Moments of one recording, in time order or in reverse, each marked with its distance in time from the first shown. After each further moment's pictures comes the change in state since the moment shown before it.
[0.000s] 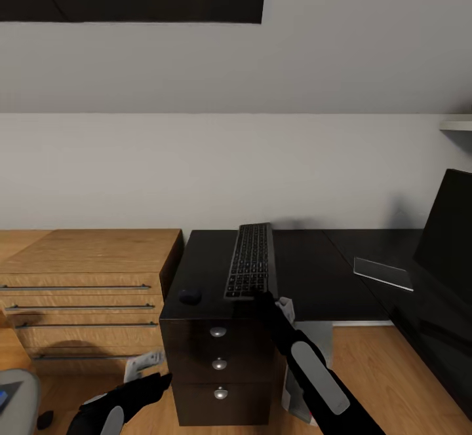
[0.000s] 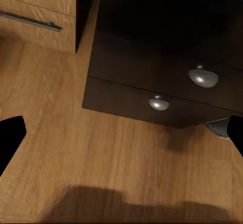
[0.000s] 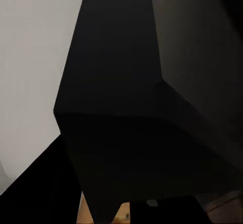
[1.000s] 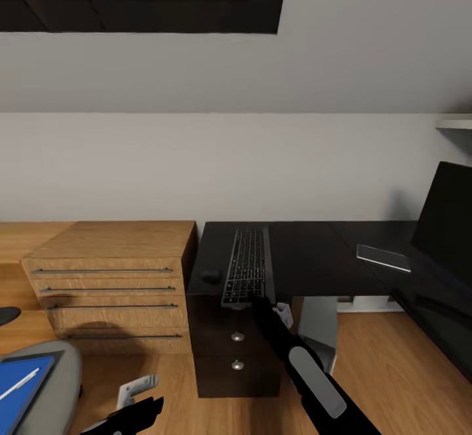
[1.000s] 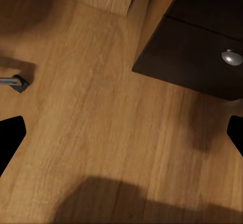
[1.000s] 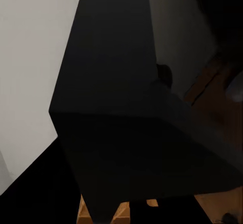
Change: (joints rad) left arm 0.000 0.027 0.004 0.245 -0.002 -0.196 0.009; right arm 0.000 0.001 0.022 0.052 -0.003 0.001 0.032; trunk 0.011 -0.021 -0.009
